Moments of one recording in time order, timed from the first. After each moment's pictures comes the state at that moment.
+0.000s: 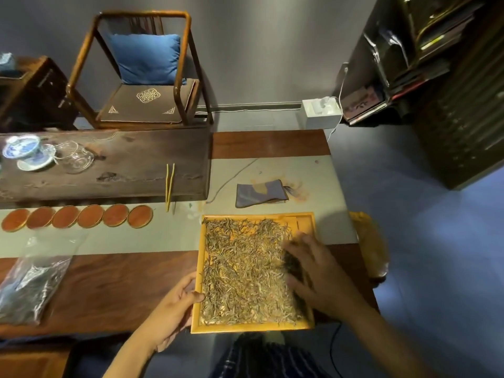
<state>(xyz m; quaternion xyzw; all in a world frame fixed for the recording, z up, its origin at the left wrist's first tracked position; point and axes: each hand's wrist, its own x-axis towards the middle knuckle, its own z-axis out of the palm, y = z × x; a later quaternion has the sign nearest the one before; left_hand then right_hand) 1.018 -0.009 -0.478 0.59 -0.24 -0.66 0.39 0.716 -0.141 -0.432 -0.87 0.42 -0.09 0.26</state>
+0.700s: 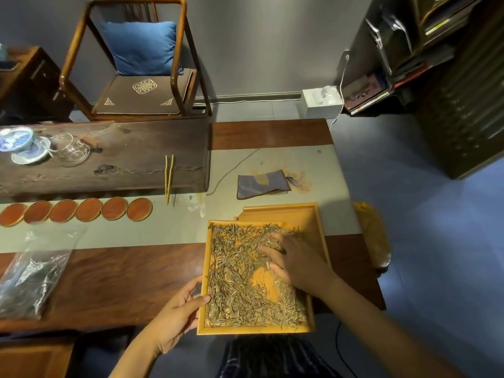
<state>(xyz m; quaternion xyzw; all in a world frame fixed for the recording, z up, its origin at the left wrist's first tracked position) 1.015 0.004 -0.494 0.57 -0.17 -0.71 0.37 0.755 -0.158 -0.488 -0.94 0.31 0.00 0.13</state>
